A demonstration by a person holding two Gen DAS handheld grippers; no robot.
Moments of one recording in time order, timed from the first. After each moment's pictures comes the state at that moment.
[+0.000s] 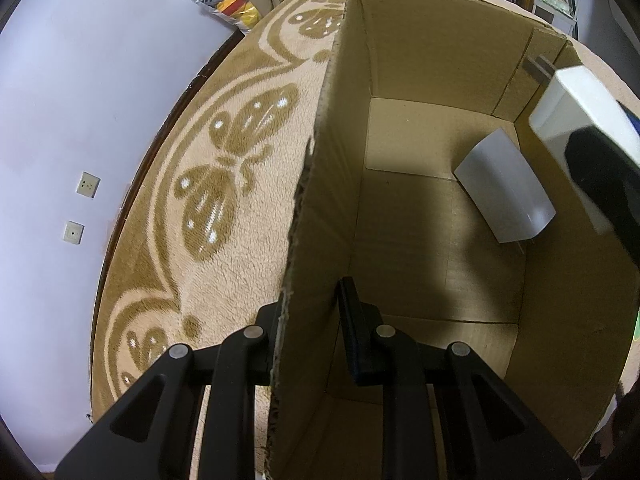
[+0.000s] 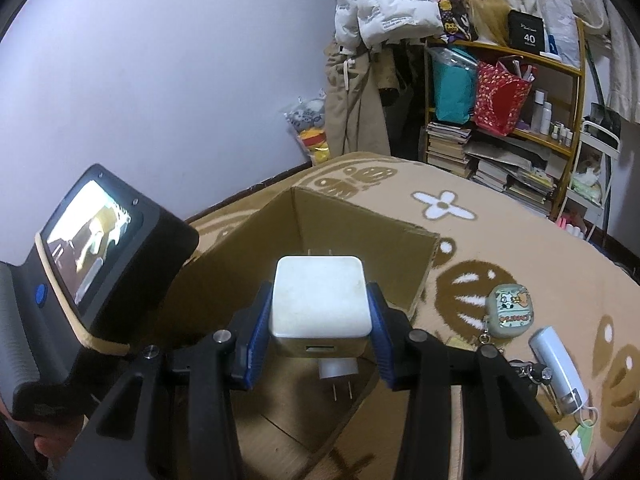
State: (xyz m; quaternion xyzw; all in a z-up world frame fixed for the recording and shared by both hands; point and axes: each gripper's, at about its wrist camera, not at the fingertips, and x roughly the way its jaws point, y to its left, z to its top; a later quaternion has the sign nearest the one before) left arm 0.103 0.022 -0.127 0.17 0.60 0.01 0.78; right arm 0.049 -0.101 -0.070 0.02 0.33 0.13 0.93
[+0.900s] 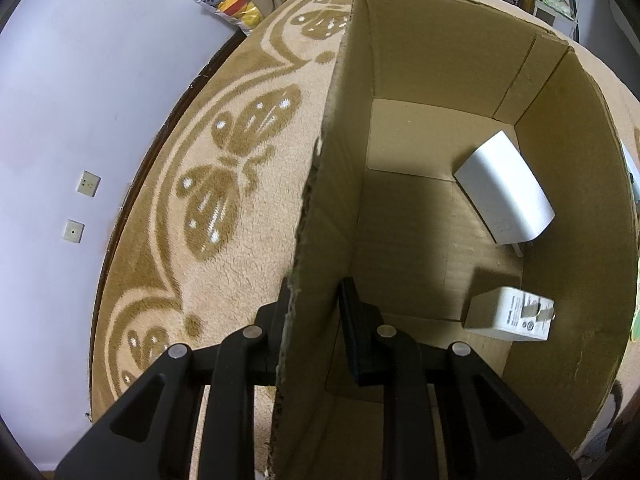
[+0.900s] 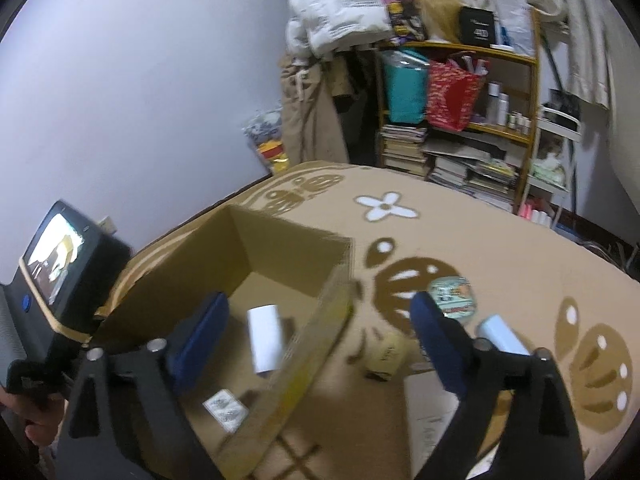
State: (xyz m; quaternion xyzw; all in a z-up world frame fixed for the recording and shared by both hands) left arm 0.104 0.023 -0.126 0.17 0.59 0.01 0.79; right arm 0.039 -0.151 -0.057 0.06 0.32 0.05 0.94
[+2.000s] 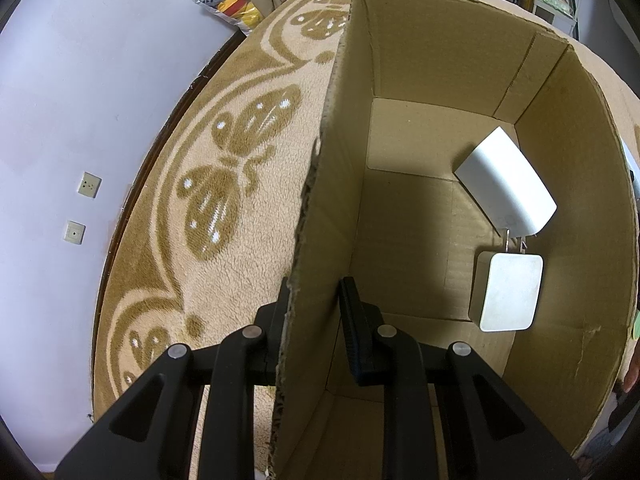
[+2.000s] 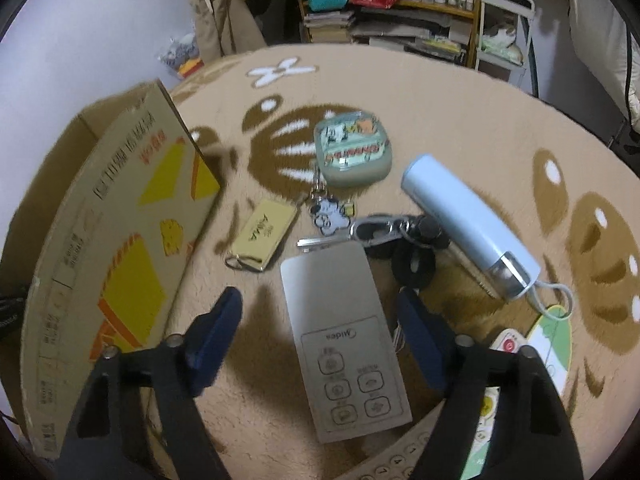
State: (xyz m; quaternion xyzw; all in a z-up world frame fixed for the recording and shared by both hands) left arm 0.102 0.023 -0.127 0.17 0.59 0.01 0.79; right arm 0.047 -0.224 -0.156 0.11 0.50 -0.03 0.86
